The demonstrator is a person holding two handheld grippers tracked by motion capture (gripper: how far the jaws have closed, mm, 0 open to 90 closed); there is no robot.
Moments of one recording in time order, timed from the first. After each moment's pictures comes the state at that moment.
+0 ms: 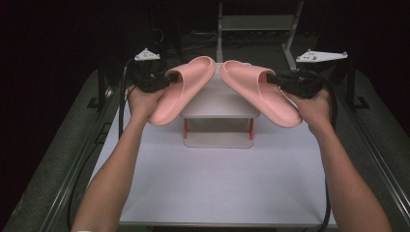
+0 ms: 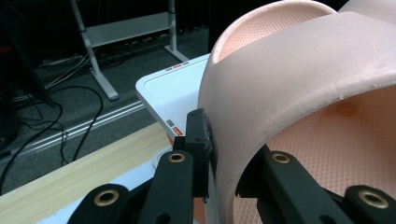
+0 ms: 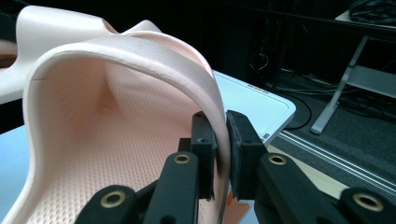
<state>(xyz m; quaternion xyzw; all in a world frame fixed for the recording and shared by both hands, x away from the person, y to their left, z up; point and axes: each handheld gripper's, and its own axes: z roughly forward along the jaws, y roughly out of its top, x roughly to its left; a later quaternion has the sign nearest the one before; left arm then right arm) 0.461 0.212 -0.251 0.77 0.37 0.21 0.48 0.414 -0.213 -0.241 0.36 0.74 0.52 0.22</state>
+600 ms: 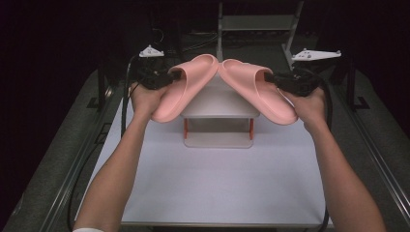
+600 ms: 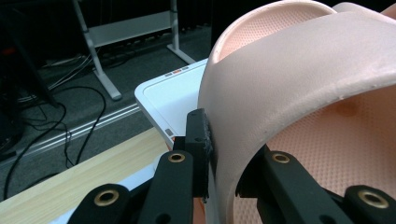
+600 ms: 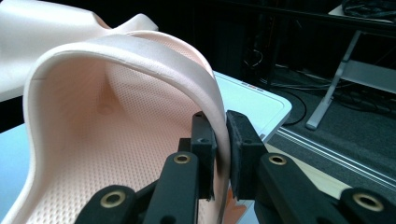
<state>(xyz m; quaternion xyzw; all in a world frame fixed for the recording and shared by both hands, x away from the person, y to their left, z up) 0.467 0.202 -0.246 0.77 0.37 0.22 0.47 0.425 -0.208 -0.244 0.37 0.74 0.51 0.22</state>
